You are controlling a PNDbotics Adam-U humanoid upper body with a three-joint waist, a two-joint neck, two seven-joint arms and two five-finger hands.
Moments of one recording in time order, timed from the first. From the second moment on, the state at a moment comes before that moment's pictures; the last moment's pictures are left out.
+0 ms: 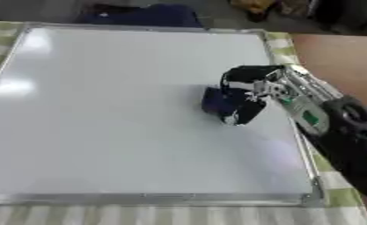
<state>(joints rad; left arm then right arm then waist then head) -0.31 0.24 -0.04 -1.98 0.08 -0.21 0.44 -0.70 -0.81 0.29 -1.49 0.71 -0.06 0.68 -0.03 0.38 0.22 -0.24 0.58</state>
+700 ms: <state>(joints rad) -0.31 0.24 -0.04 -1.98 0.07 -0.21 0.44 -0.74 -0.78 0.26 -1.37 0.77 -0.09 0.63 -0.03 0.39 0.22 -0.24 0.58</state>
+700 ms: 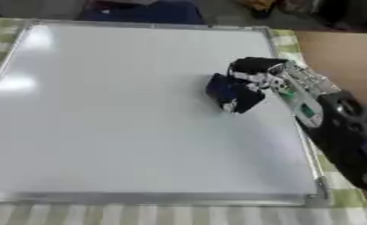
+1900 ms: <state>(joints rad) -0.31 0.24 -0.04 -1.98 0.07 -0.21 0.44 -0.84 -0.73 0.21 -1.19 0.93 -0.07 0.50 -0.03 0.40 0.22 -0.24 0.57</state>
